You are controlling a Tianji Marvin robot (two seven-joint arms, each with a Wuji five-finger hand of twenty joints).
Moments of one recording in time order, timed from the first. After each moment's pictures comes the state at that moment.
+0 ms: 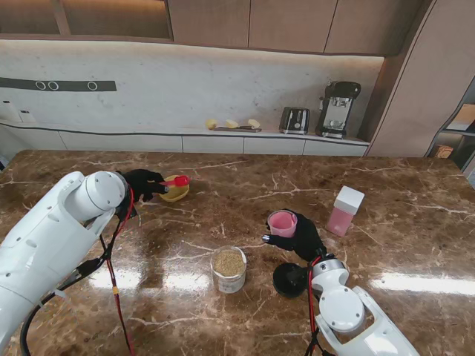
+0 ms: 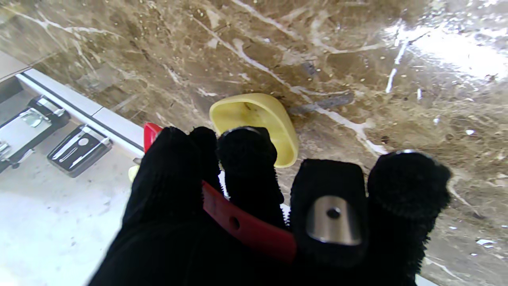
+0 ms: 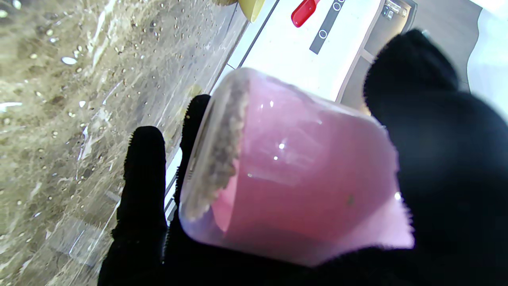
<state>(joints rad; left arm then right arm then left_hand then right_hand) 1.05 -1.06 -1.06 -1.29 0.47 0.42 -0.46 -1.62 -1.21 1.18 -1.45 -0.15 -0.24 -0.26 0.96 -0.09 -0.03 -0.08 0.56 -0.35 0.90 0.94 1.28 -0.16 0.98 1.05 1.24 0.14 1.62 0.88 0.89 0.37 1.57 0.63 0.45 -0.91 0.93 -0.28 0.75 -0.14 0.84 0.49 1.03 -0.03 0.37 0.58 0.92 0.03 0.55 0.56 0.44 0.15 0.98 0.54</state>
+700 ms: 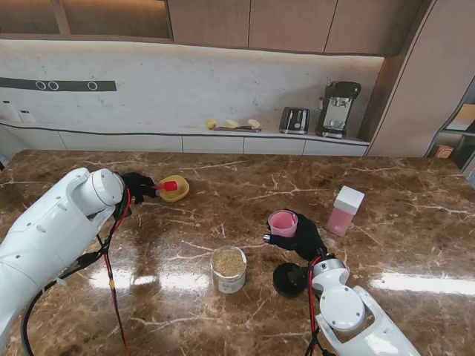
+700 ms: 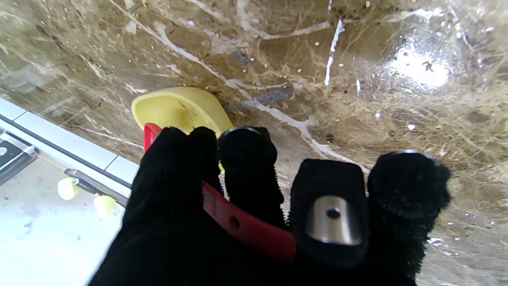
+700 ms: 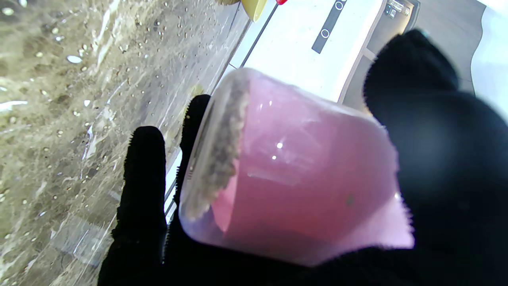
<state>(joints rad) 0.93 -1.06 -0.93 -1.09 0.46 0.45 -0.44 -1.62 -1.21 1.18 -1.44 -0.15 -0.23 -0.25 0.96 -0.09 -0.03 -0.08 0.56 -0.35 0.90 0.94 1.28 -0.16 0.98 1.05 1.24 0.14 1.62 0.88 0.89 0.37 1.57 0.63 0.45 -0.91 0.93 -0.28 0.75 -0.14 0.84 0.49 1.03 -0.03 0.37 0.58 0.92 0.03 0.55 0.56 0.44 0.15 0.98 0.54</state>
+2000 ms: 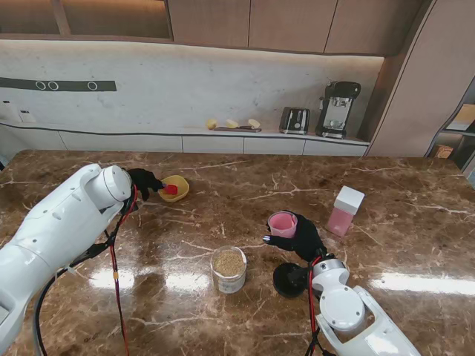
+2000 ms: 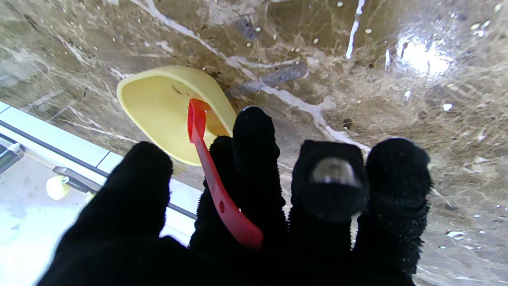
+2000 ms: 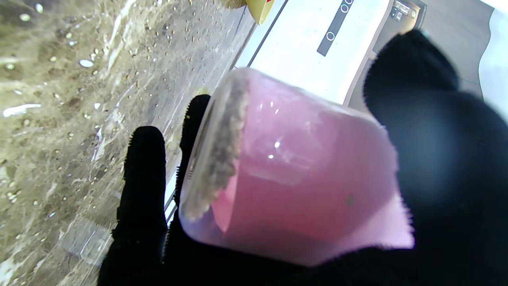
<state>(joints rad) 0.82 -1.12 -0.82 -0.92 0.40 0.42 -0.35 -1.61 -1.21 1.18 -1.44 -0.15 -0.22 -0.24 0.58 -0.13 0.34 -0.08 0.41 -0.12 0.88 0.67 1.06 -0.12 0.86 0.92 1.24 0.13 1.36 0.88 0.70 0.35 1.52 0.61 0.45 -0.91 0.93 -0.28 0.75 -0.14 0.84 0.49 1.03 -0.03 0.37 0.58 0.92 0.03 0.55 0.56 0.44 0.15 0.98 0.54</state>
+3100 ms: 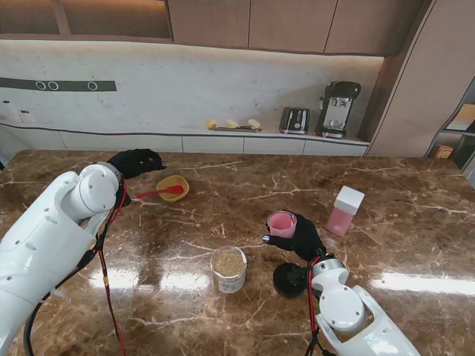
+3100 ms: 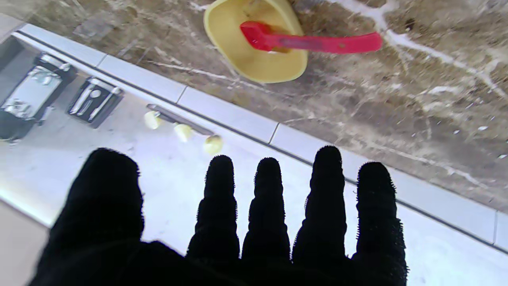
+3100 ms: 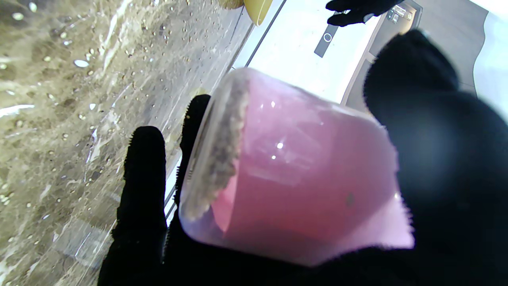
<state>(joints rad) 1.08 -1.08 -1.14 -1.28 0.59 0.27 -0.28 -1.61 -1.21 1.18 -1.43 -0.15 -0.23 -0.25 0.51 -0.11 0.11 -0.06 0.39 -0.12 0.42 0.37 0.49 -0.03 0.34 0.37 0.52 0.17 0.26 0.55 0.10 0.22 0.93 0.49 0.45 -0.91 0.93 -0.28 0.75 -0.14 0.84 0.49 1.03 -0.03 0.37 0.58 0.92 0.03 0.55 0.56 0.44 0.15 0.98 0.54</state>
